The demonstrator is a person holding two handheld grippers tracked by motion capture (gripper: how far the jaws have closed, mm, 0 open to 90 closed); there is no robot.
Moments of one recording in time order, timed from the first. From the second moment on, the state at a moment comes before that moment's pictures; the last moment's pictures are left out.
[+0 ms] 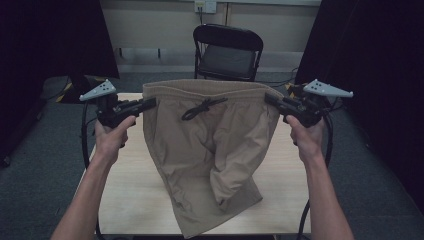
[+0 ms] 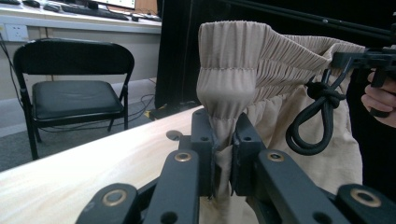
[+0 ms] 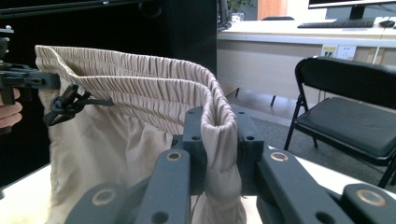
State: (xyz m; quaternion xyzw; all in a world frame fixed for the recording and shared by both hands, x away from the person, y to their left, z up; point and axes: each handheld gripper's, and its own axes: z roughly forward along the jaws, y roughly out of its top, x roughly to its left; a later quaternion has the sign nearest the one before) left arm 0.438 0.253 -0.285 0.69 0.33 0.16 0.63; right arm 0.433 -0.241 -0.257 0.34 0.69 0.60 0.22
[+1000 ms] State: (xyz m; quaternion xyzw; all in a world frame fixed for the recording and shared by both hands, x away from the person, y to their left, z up) left arm 0.500 0.236 -0.362 0.71 0.43 0.12 0.54; right arm 0.501 -0.227 -0.344 0.43 0.71 0.53 0.18
